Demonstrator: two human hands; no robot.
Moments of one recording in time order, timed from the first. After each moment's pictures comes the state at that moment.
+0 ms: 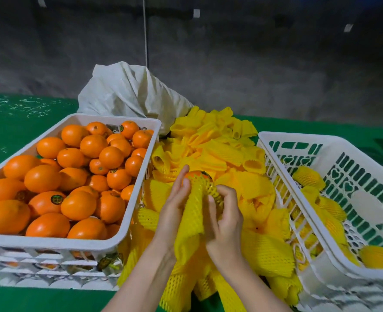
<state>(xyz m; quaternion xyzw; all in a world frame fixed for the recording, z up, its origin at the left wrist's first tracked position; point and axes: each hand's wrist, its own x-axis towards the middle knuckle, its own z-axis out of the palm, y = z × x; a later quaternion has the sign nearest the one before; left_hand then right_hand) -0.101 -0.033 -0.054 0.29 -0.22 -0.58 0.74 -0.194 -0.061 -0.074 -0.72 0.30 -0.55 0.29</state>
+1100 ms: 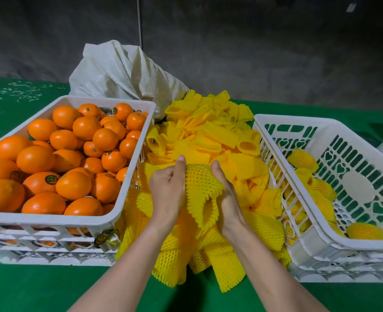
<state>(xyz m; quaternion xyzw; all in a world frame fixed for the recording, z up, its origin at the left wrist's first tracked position) -0.108 -0.043 -0.063 0.60 -0.32 -0.16 0.71 -0.202 -0.080 -0.063 -0.49 0.34 -0.37 0.72</state>
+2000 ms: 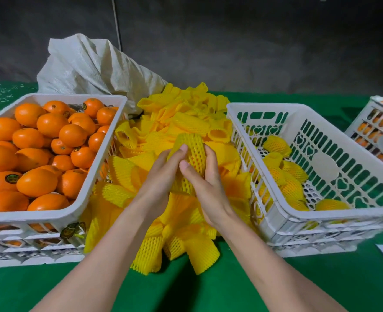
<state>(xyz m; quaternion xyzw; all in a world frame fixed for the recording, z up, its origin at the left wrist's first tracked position) -0.155 -0.046 -0.038 0.55 -0.30 -0.45 0.63 -0.253 -0.083 -0.061 -0.61 0.26 -0.44 0.61</state>
